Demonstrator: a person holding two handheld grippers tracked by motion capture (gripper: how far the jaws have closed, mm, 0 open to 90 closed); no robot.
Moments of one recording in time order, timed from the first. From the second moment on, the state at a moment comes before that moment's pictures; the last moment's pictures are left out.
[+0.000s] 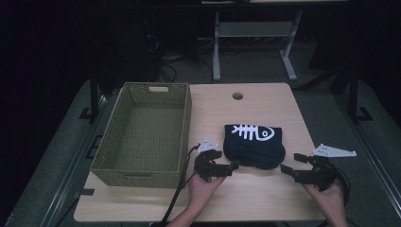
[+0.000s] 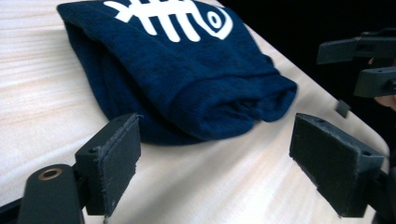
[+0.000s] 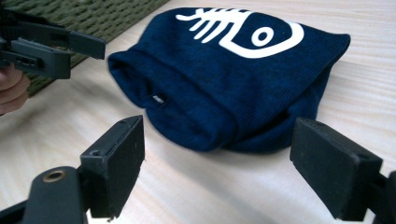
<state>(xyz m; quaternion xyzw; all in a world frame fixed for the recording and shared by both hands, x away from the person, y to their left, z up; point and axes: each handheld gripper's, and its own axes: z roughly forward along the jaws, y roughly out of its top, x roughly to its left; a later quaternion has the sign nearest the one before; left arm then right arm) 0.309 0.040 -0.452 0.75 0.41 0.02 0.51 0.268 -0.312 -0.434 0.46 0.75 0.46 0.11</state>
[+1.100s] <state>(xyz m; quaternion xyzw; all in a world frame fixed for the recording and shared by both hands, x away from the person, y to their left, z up) 0.382 0.014 -0.475 0.71 0.52 0.00 0.48 0.366 -0.315 -0.477 0.54 0.71 0.44 0.05</state>
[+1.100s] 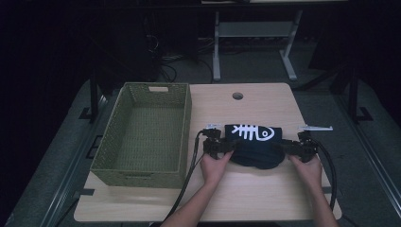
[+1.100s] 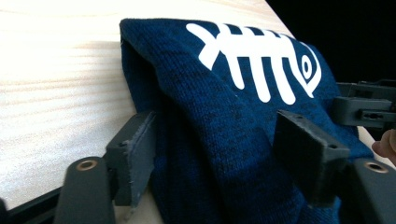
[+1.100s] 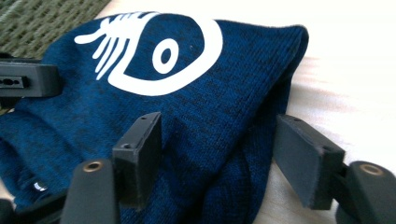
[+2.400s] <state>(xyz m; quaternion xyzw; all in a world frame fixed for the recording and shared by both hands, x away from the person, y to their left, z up) 0.364 0.011 -0.439 0.69 0.48 -0.01 0.54 0.329 -0.307 -0.439 0.53 0.65 0.54 0.07</state>
